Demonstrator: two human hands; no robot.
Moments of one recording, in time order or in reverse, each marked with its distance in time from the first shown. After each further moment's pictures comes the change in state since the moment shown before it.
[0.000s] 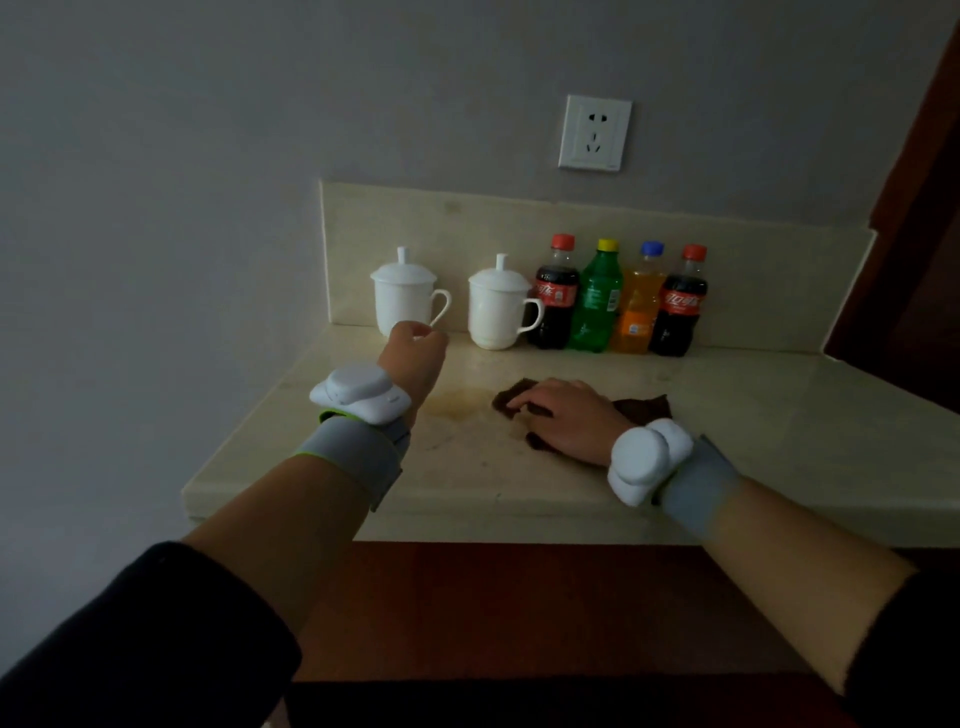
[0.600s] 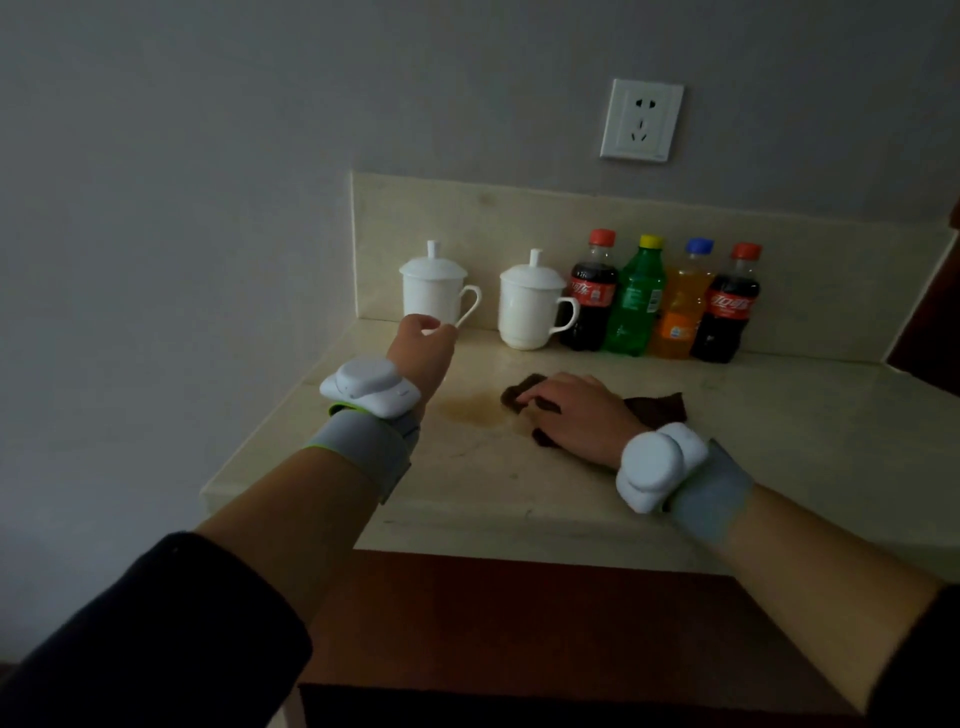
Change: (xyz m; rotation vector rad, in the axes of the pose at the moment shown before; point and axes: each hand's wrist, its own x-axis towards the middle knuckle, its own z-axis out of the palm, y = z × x) left_hand 0.020 -0.008 -0.010 0.001 0.054 -0.020; right_hand 0.030 -0.007 0.013 0.051 0.053 -0.007
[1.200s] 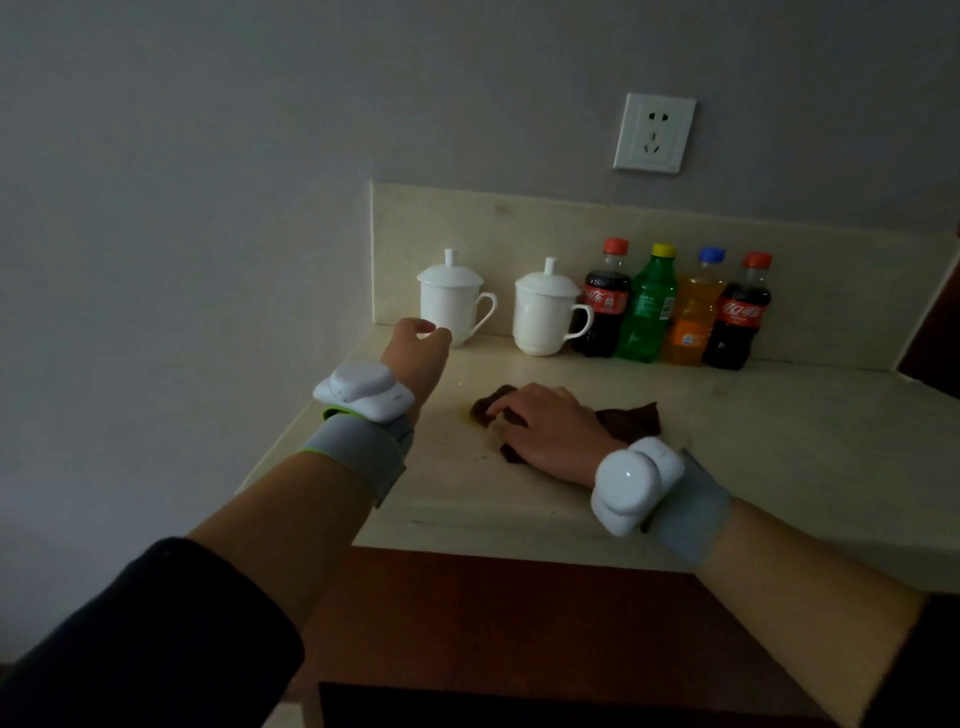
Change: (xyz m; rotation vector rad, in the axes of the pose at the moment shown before) left_hand 0.002 -0.001 -0.026 0.045 0.010 -0.019; right_hand -0.006 -0.046 0.012 0.029 -0.018 -0.061
